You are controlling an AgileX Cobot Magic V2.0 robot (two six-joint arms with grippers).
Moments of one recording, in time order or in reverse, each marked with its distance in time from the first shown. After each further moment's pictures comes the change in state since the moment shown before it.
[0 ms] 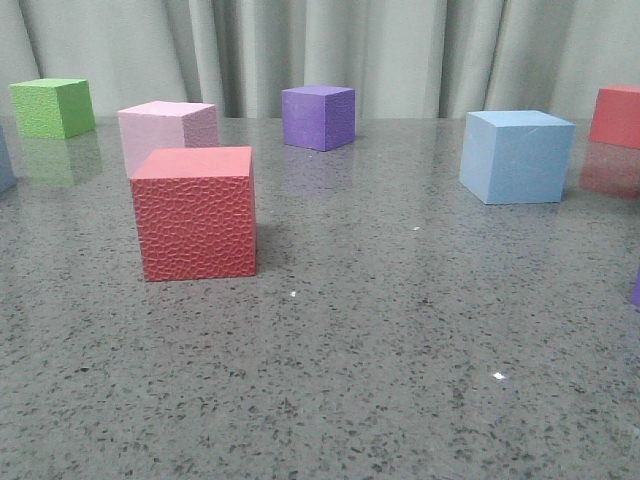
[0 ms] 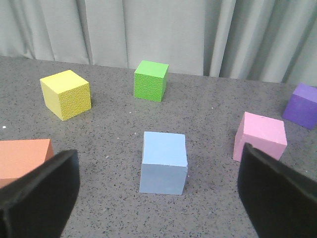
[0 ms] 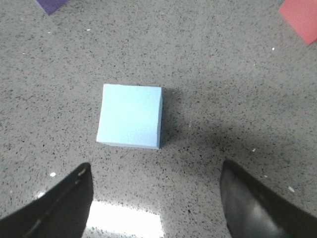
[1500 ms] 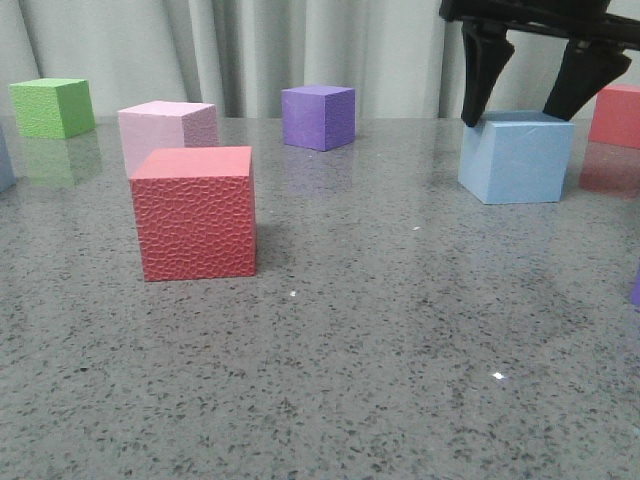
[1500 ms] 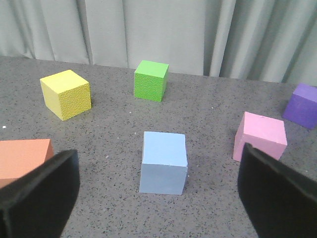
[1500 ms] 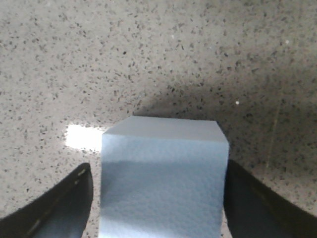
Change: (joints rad) left arm 0.000 0.000 0.000 -0.001 0.000 0.002; right arm 0.033 0.434 -0.176 0.108 0.049 0.026
